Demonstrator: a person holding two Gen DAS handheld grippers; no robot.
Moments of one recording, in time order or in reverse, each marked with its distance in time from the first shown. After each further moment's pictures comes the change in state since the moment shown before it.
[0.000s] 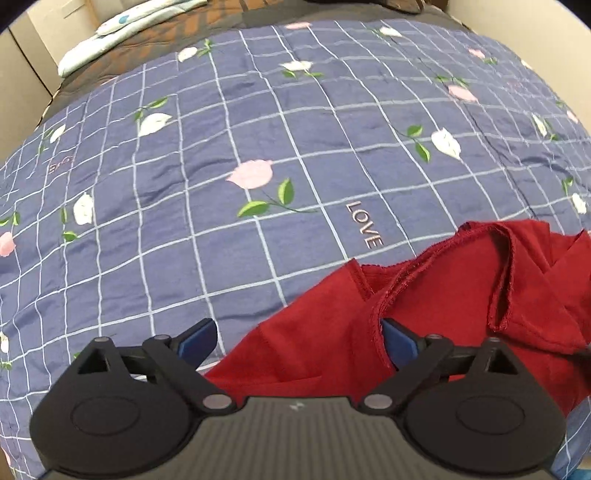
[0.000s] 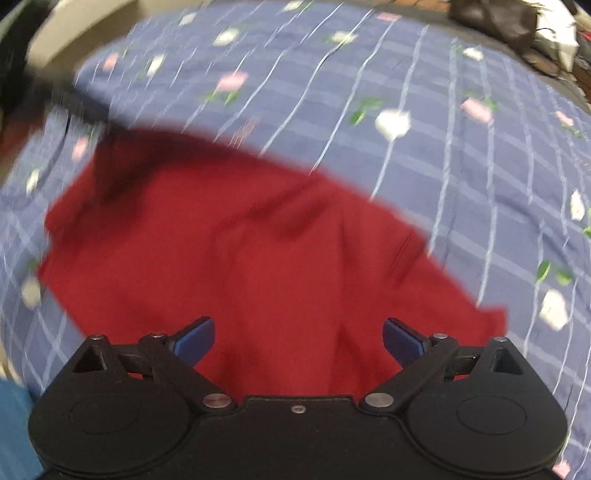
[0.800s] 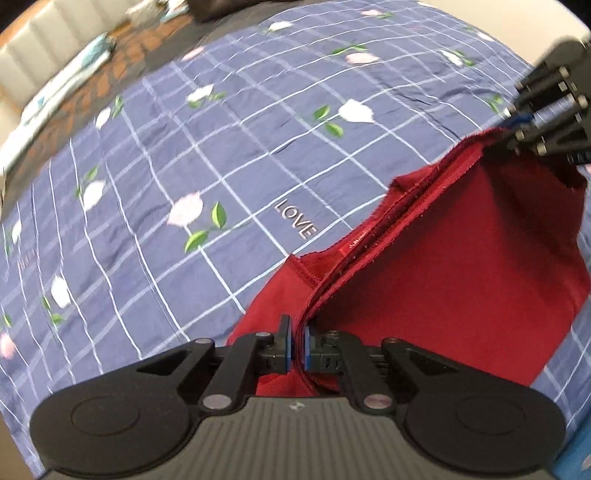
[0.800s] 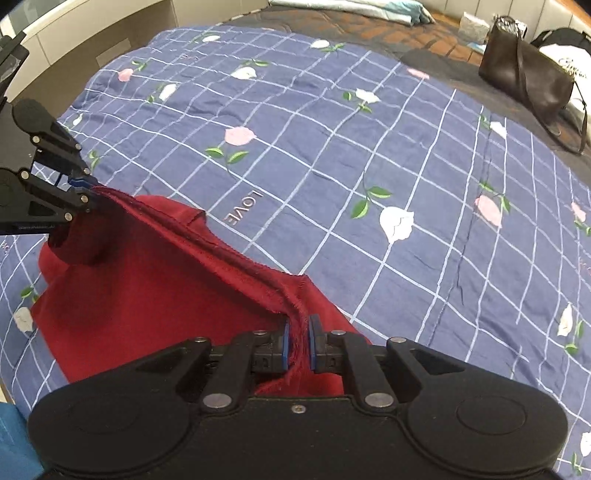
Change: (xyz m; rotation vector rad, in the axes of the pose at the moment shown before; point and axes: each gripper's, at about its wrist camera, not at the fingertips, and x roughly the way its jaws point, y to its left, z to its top) left arm -0.008 -0.047 -0.002 0.325 0.006 -0.032; right arm -0.010 -0.018 0.099 -0.125 -0.075 -0.009
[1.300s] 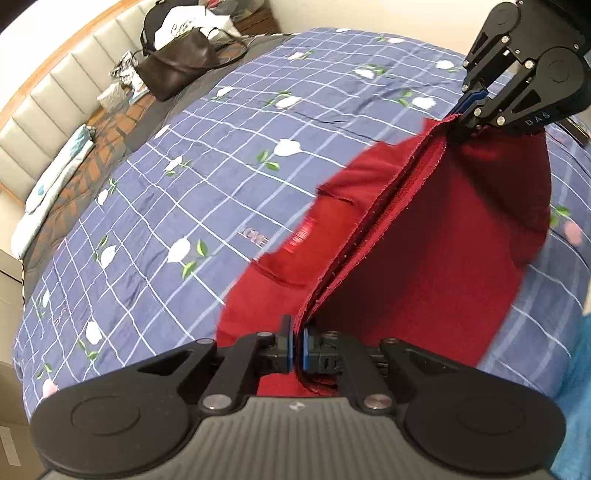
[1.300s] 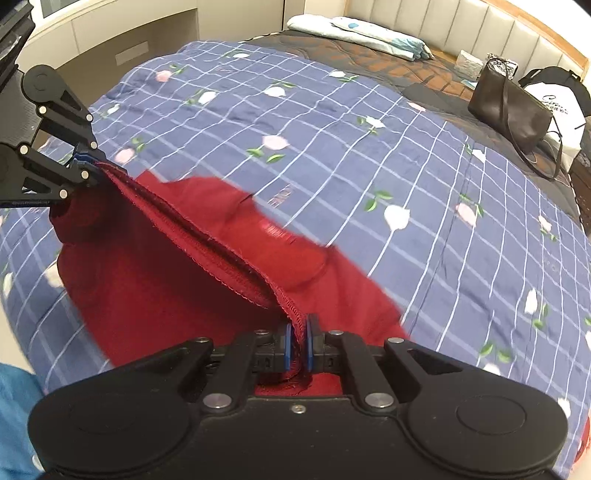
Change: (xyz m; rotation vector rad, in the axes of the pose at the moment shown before) left arm -0.089 -0.071 -0.061 0.257 -0.158 0.067; right arm -0.089 0.057 -0.062 -0.076 -0.086 -0.068
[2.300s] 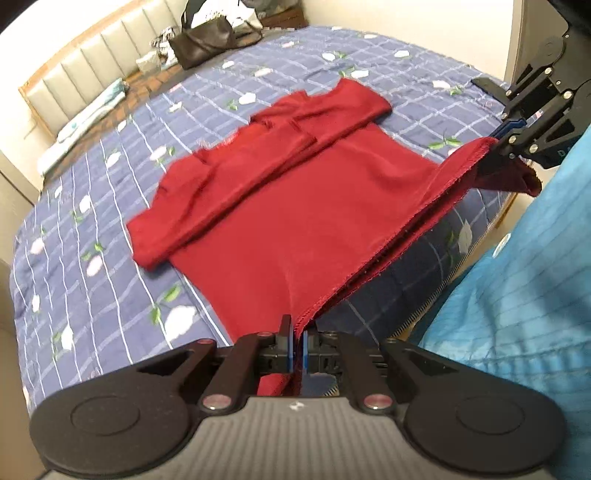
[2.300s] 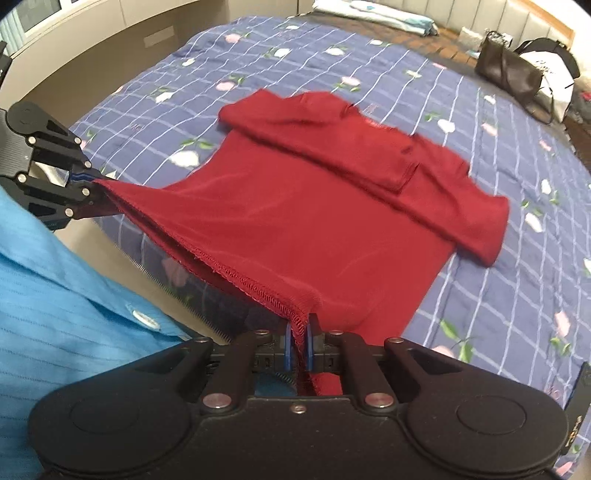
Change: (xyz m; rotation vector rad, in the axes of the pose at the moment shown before) left arm -0.138 -0.210 -0.185 -0.181 -0.024 0.038; right arm -0.134 0.194 -0.202 0.059 0.036 0.017
